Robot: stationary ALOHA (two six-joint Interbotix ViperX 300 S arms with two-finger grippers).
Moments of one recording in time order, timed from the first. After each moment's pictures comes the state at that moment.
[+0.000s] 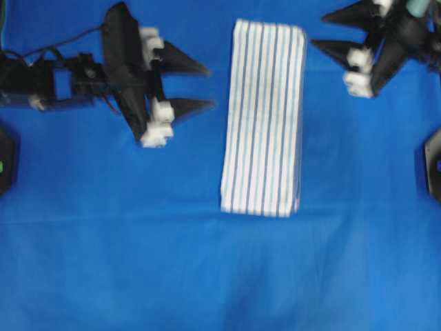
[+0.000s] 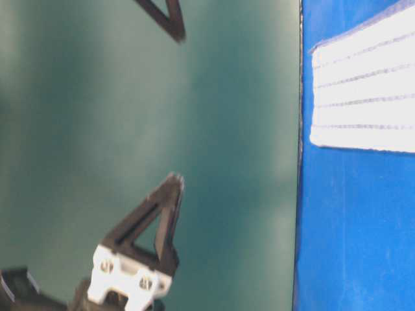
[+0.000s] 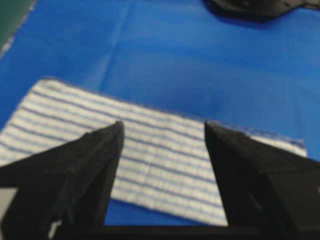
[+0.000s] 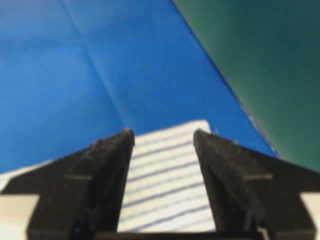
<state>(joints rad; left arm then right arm) 0.18 -0.24 0.76 -0.03 -0.20 0.01 -0.48 -0.63 1.02 -0.37 -0.11 0.29</state>
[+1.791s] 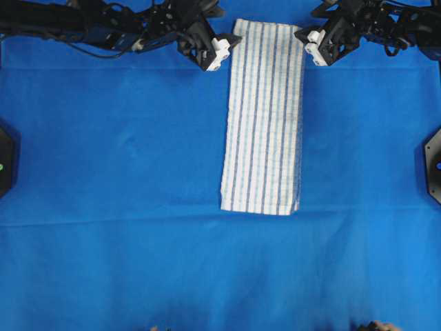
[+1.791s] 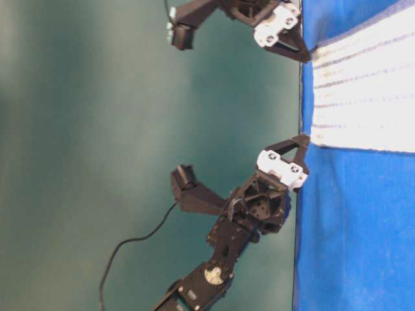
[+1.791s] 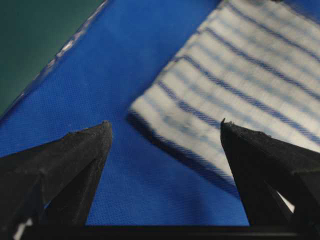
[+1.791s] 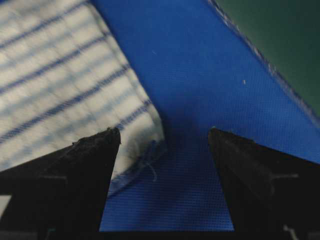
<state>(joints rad) 0.52 0.44 0.38 -0.03 -0.26 0.01 -0.79 0.12 0.83 -0.37 -0.24 0.27</state>
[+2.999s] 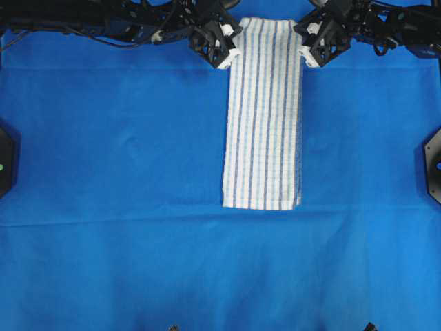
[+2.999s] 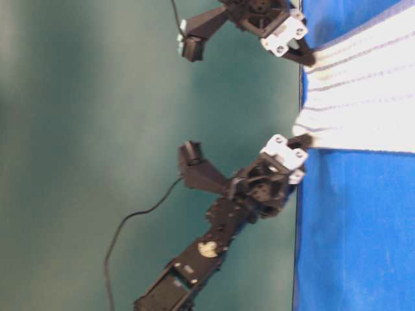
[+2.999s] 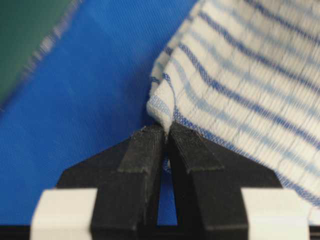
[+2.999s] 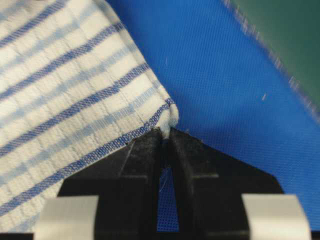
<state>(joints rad) 0.52 0.47 0.26 -0.03 -0.10 0.06 -0.77 0.14 0.79 -0.37 -0.23 0.27</state>
